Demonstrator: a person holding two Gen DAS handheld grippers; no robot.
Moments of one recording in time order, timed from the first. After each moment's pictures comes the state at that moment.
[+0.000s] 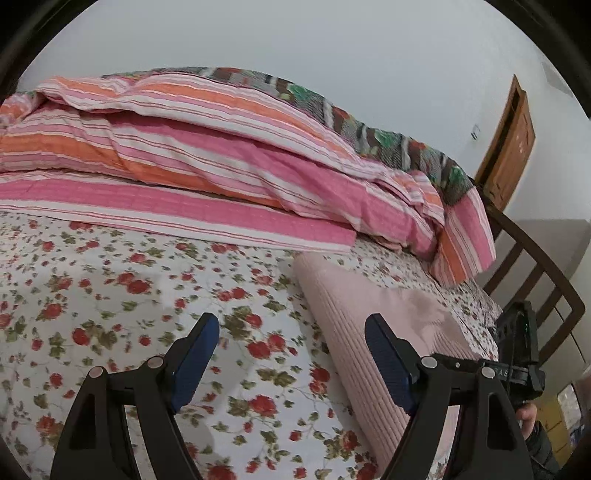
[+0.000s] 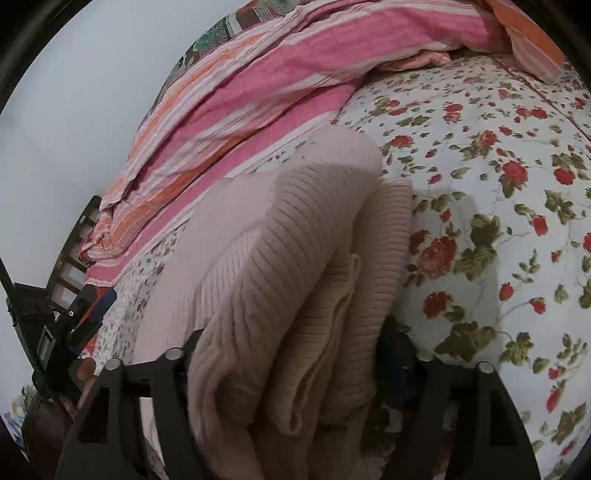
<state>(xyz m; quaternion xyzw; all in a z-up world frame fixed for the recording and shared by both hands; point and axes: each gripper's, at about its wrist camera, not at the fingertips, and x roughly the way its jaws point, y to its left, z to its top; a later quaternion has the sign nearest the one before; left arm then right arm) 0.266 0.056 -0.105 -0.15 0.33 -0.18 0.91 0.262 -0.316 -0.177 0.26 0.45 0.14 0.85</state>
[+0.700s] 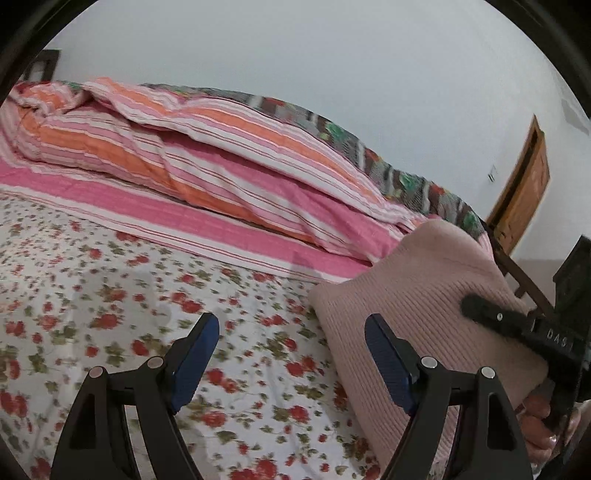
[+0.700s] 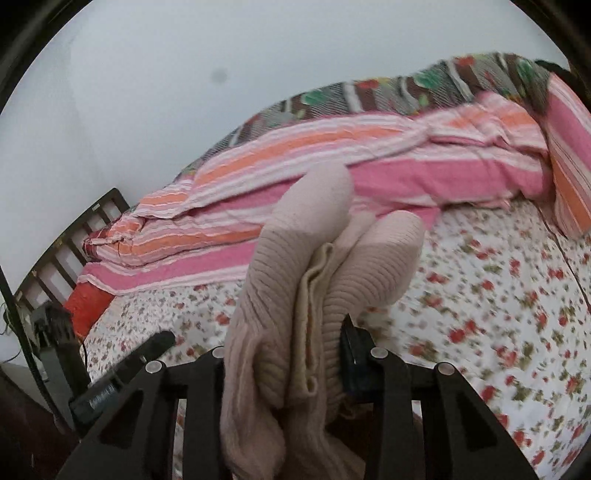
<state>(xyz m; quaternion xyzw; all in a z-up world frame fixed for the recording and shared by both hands) 0.253 0.118 -0.082 -0.21 0.30 -0.14 0.92 0.262 -0.154 -0.025 0.14 0.33 0.12 0.93</state>
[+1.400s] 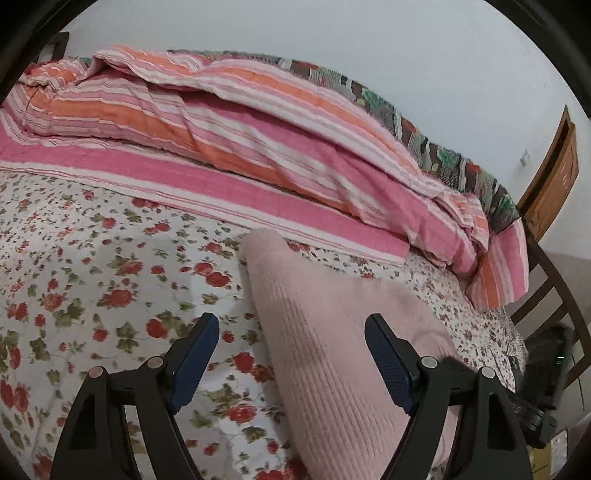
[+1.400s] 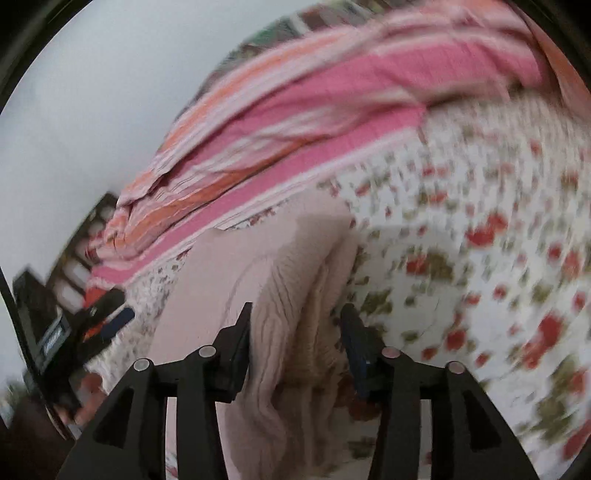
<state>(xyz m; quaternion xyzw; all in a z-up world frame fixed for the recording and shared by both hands) 0.280 0.110 -0.112 -0.19 0.38 -0.11 0.90 0.267 -0.204 -0.133 0.18 0.38 0.14 0.90</state>
